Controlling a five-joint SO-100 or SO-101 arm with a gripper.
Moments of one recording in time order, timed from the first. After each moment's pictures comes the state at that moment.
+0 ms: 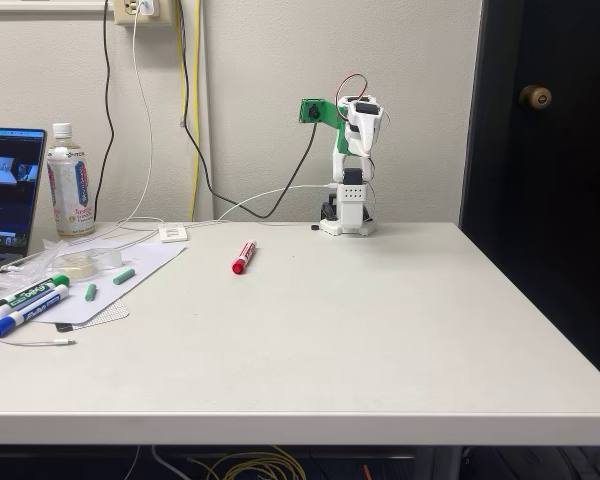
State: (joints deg) arm -4.7 134.8 122.4 23.6 -4.0
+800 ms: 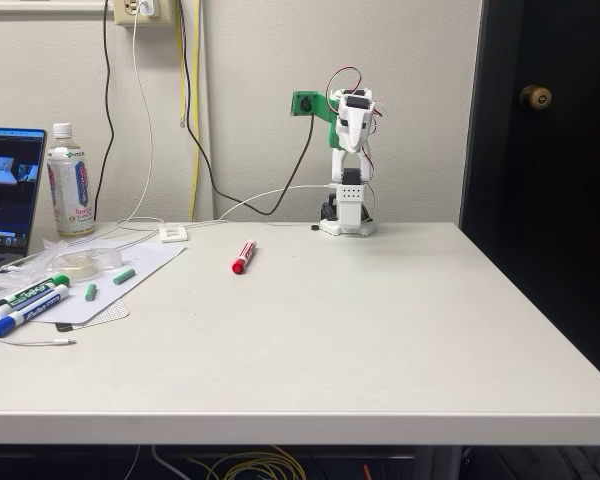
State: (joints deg) arm 2.8 125.6 110.0 28.4 -7.6
